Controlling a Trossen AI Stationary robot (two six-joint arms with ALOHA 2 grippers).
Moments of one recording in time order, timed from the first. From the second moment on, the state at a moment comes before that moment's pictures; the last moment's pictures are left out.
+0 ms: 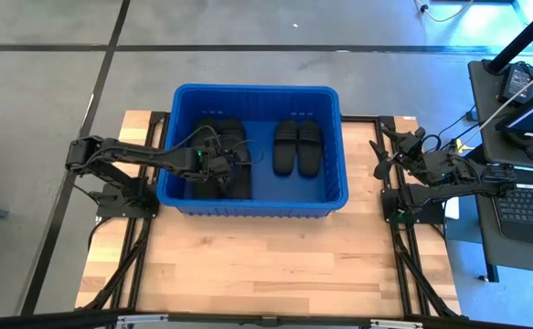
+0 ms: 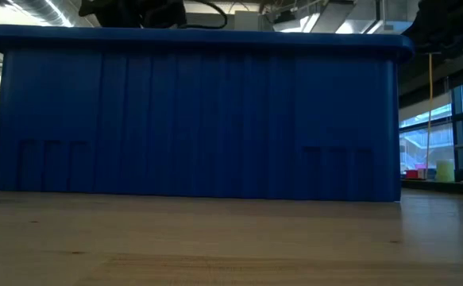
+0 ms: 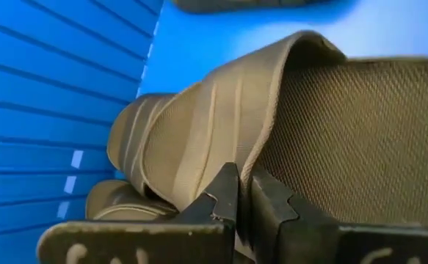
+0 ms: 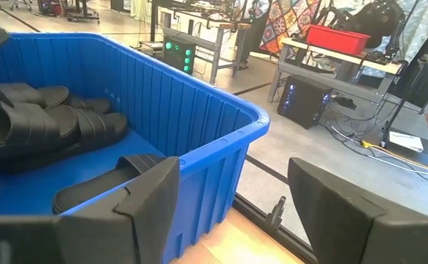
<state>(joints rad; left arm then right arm) 0.10 1.42 0.95 -0.64 -0.58 0.01 0.11 0.24 0.58 -0.59 0.95 0.07</state>
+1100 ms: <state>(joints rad) 0.10 1.42 0.97 -0.69 -0.59 0.03 0.11 0.24 0.58 -0.59 0.95 0.07</state>
